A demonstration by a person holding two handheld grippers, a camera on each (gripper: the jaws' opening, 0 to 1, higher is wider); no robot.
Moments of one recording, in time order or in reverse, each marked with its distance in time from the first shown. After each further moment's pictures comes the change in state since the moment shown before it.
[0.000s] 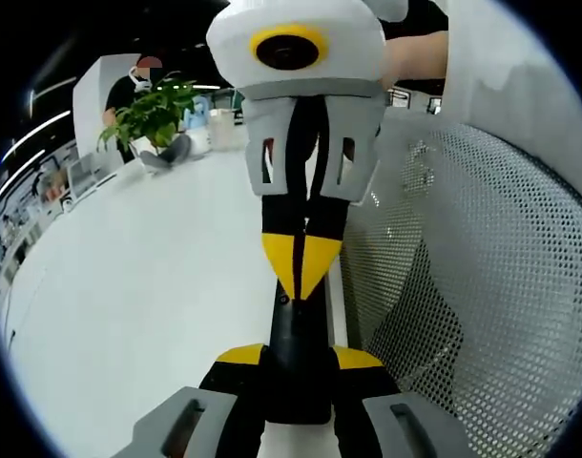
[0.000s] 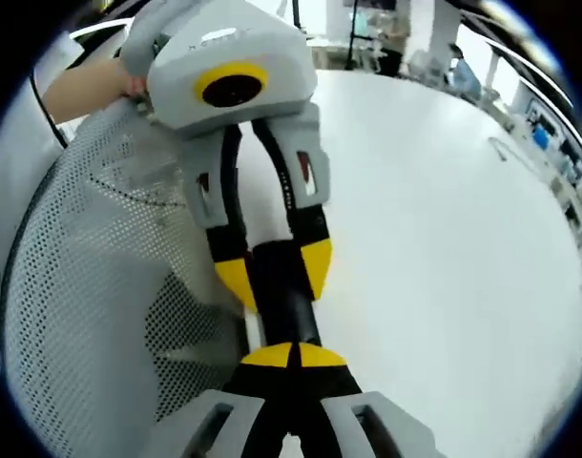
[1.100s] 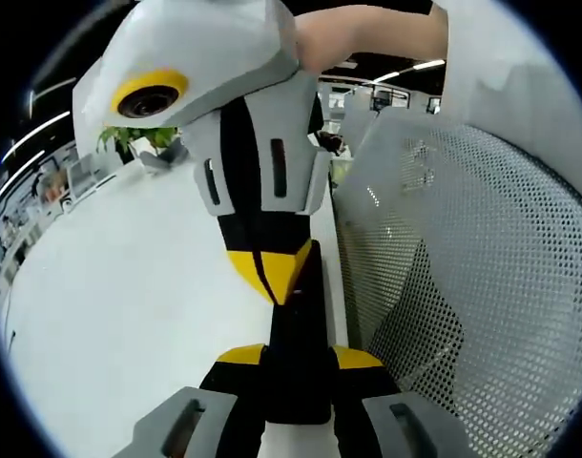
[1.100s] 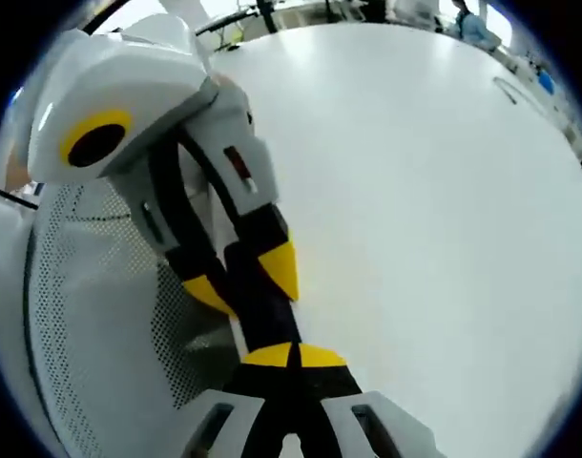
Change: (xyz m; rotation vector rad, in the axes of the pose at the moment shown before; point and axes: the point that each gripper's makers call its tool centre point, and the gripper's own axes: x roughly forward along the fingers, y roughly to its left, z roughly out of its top) left arm 0.000 0.000 0.000 0.003 -0.002 -0.001; right arm 0.008 -0.015 0.003 0.058 0.249 0.081
